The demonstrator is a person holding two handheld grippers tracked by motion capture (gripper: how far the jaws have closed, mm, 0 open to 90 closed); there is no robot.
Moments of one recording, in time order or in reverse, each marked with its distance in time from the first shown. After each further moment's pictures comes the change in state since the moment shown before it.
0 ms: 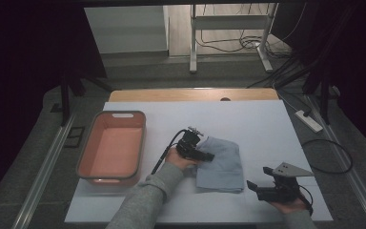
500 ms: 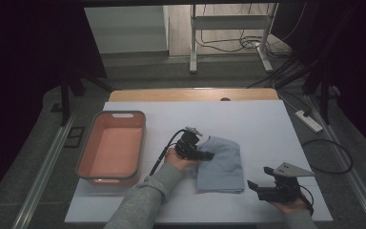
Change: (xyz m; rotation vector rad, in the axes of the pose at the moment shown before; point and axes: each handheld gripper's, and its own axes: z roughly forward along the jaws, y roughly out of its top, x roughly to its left) left arm -0.008 -0.002 -0.012 -0.053 -0.049 0.042; right arm -0.001 0.000 -0.001 -0.005 -0.005 0.003
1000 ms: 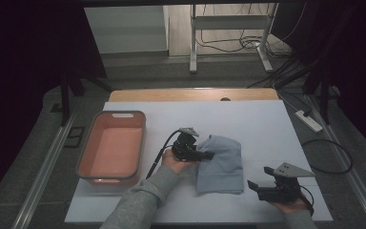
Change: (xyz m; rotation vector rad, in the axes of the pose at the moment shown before) left arm -0.018 -0.004 -0.022 -0.101 -0.044 0.027; right arm 0.001 0.000 -0.001 -0.004 -0.003 -0.004
